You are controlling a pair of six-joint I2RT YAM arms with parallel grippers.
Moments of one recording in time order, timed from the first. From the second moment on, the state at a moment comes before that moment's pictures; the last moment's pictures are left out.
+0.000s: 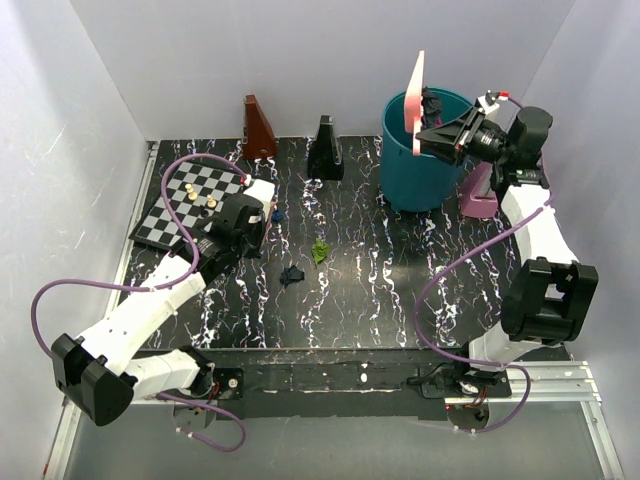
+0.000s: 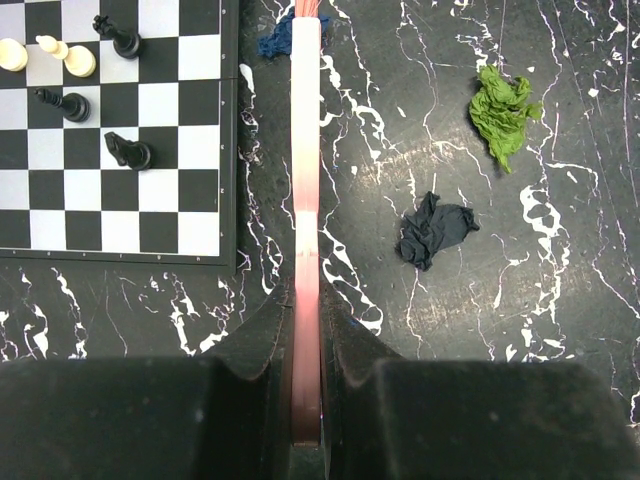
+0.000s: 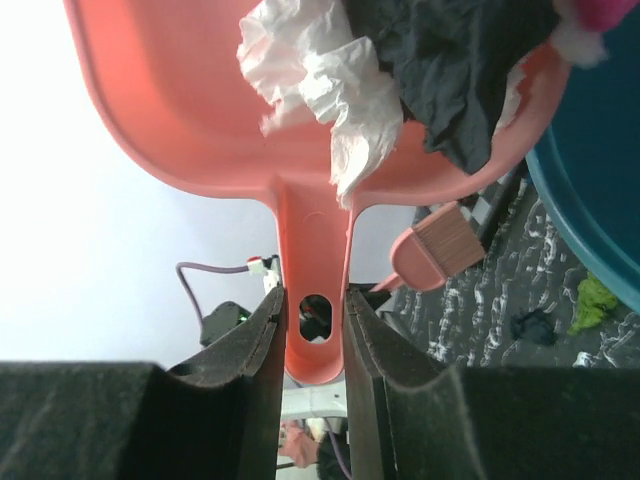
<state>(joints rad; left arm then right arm) -0.62 1.14 1.07 -0.69 -0.34 -0.10 -0.08 1.56 1.41 0.05 -1.11 1.23</state>
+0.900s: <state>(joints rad) -0.62 1.14 1.07 -0.69 -0.32 -0.10 -0.10 1.62 1.14 1.15 -1.12 1.97</state>
